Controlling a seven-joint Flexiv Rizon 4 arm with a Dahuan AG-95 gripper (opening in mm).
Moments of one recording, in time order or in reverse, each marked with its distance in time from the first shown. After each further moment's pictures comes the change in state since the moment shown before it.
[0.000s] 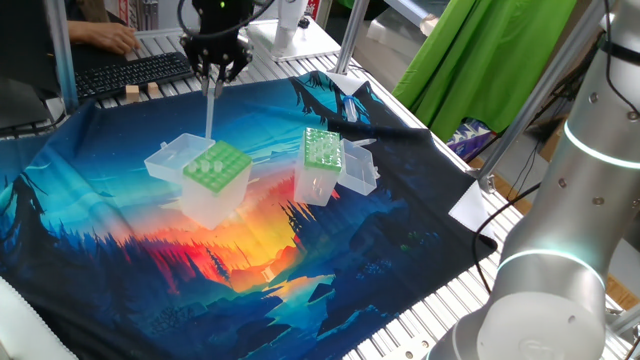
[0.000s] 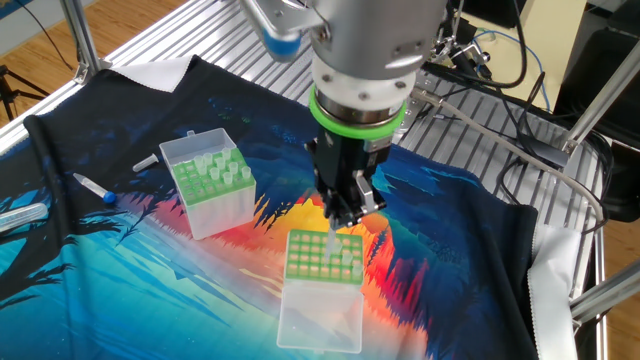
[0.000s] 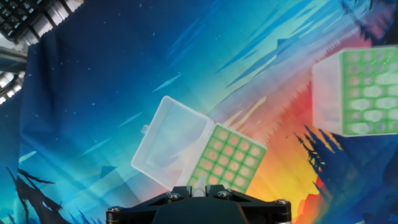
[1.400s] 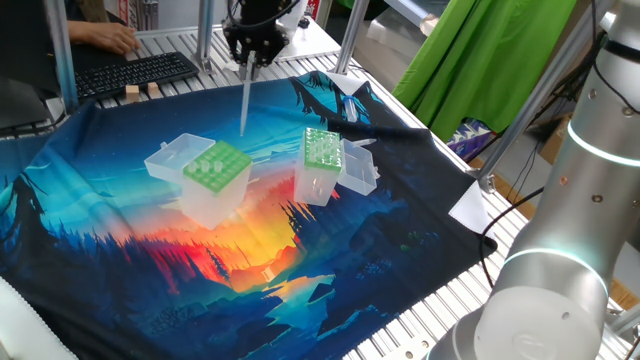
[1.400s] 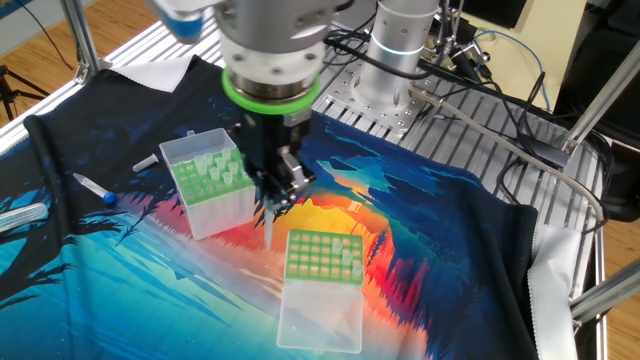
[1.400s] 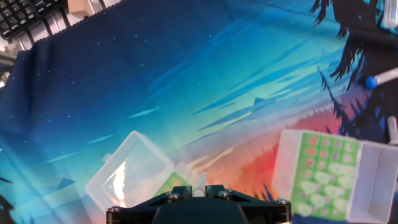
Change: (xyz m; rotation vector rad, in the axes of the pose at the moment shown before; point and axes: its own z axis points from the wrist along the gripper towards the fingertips) arm -0.062 -0.063 0.009 0.008 -0.015 -0.200
